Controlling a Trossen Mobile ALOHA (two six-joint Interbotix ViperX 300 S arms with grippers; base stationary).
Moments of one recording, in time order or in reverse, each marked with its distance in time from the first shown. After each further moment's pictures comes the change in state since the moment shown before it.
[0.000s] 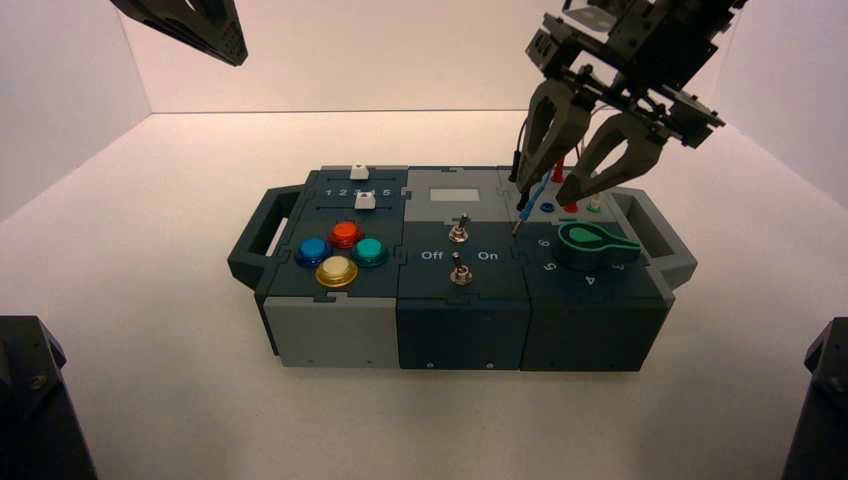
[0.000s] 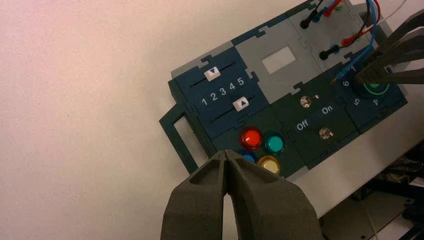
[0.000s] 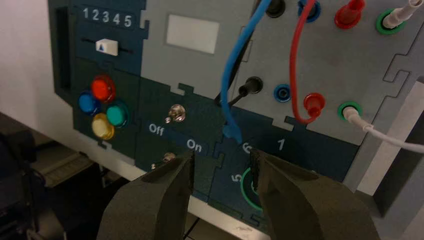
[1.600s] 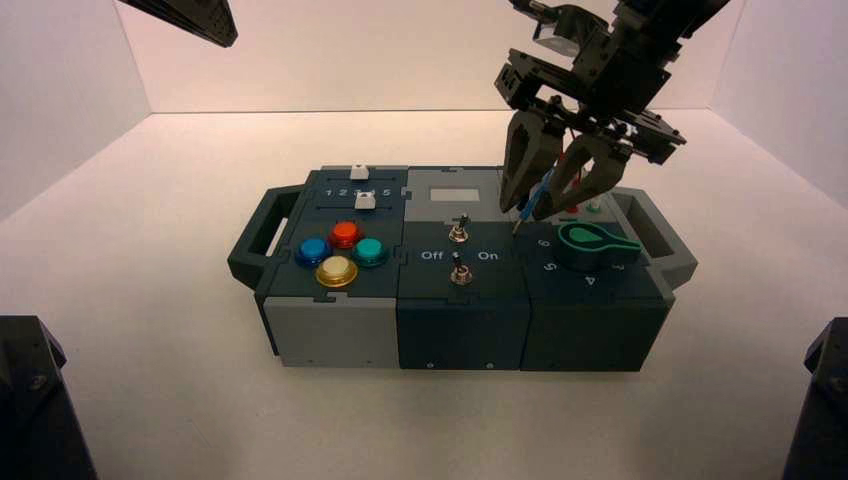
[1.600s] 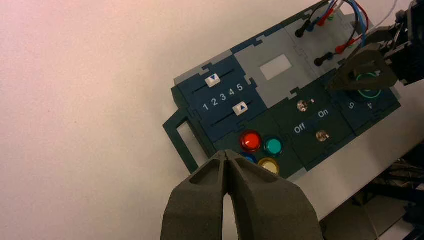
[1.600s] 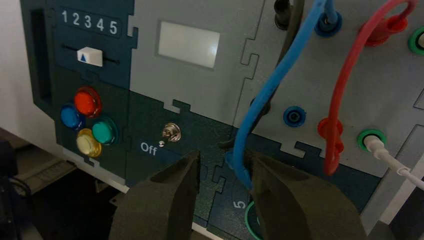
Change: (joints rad) left arm 0.000 -0.057 0.000 0.011 0.014 0.000; right arm 0.044 0.115 -0.044 0.003 -0.057 0.005
